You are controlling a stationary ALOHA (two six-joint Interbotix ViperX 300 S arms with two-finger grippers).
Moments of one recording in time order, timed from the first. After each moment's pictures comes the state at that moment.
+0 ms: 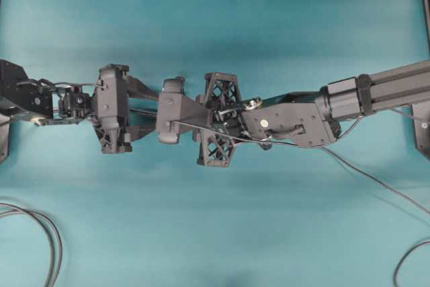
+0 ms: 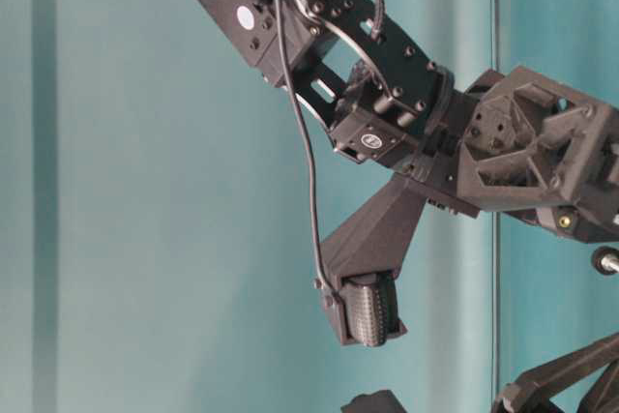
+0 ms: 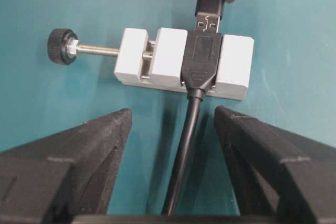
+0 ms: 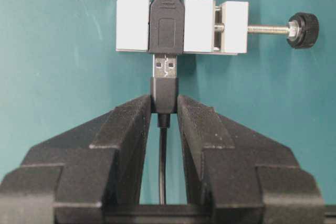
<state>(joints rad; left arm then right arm) 0.08 0.17 1.06 -0.02 -0.59 0.15 0.06 0.36 0.28 -0.53 0.46 0.56</state>
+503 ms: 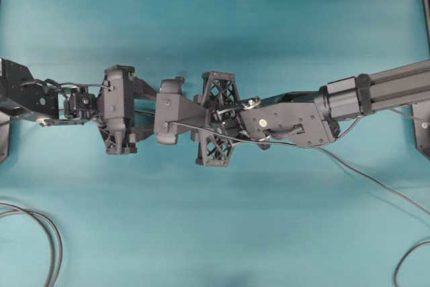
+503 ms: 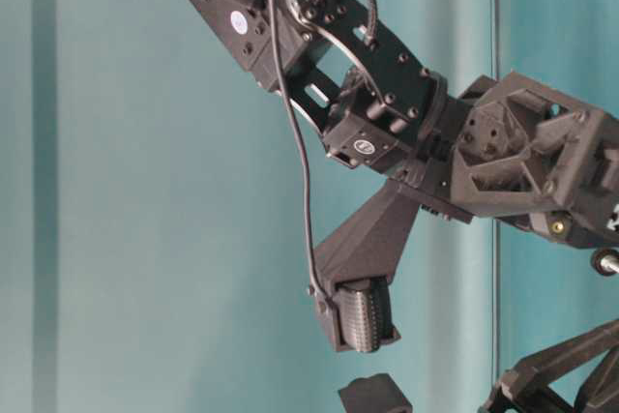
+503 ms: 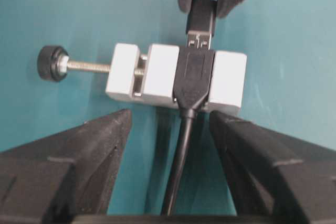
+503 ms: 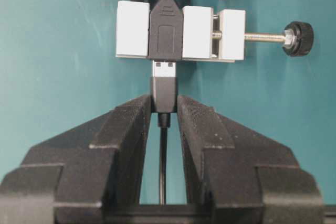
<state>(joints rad) 0.08 0.17 1.03 -0.02 -0.55 0.15 0.06 0.36 0.27 -0.53 0.46 0.54</state>
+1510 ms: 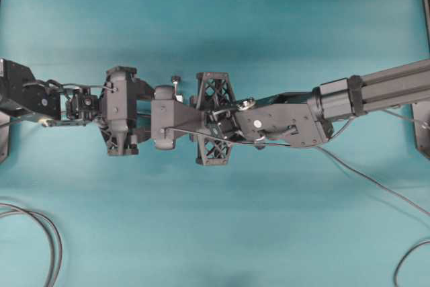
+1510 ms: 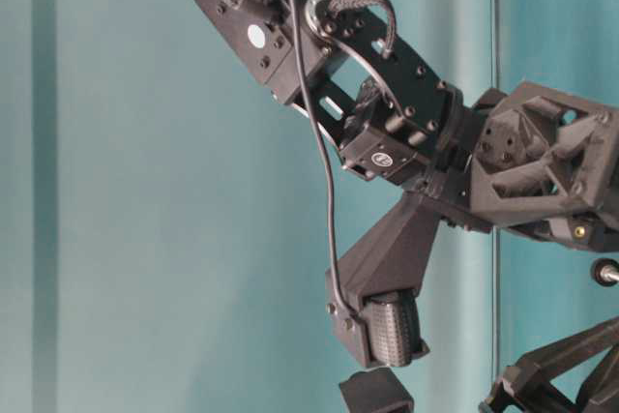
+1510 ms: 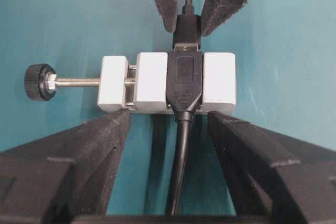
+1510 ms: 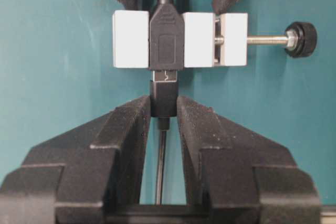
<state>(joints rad) 0.06 0.17 1.02 -0.02 -0.52 0.15 0.06 0.39 0.24 -0.56 0.46 0.47</state>
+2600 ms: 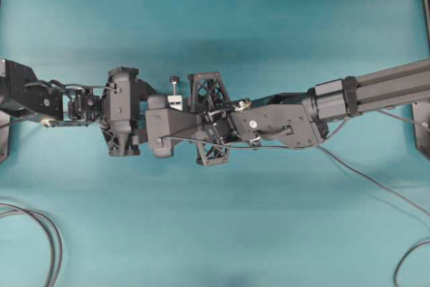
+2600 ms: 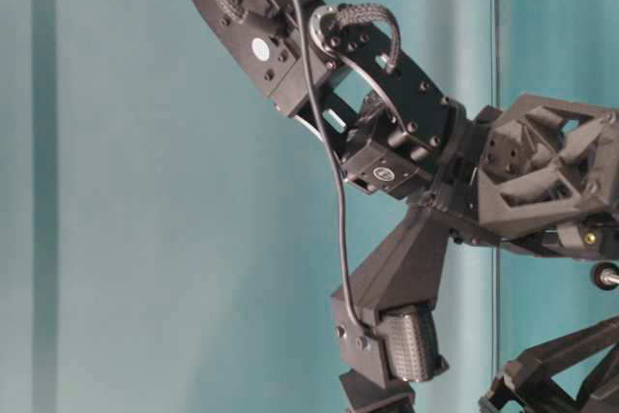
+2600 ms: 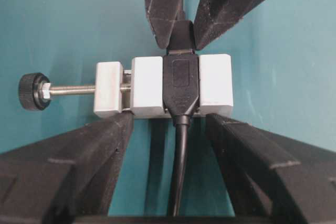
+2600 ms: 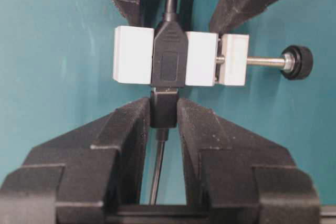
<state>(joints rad) 0.06 0.17 1.00 -0.03 -0.50 0.15 0.06 0.41 0.22 -0.55 0.43 0.34</state>
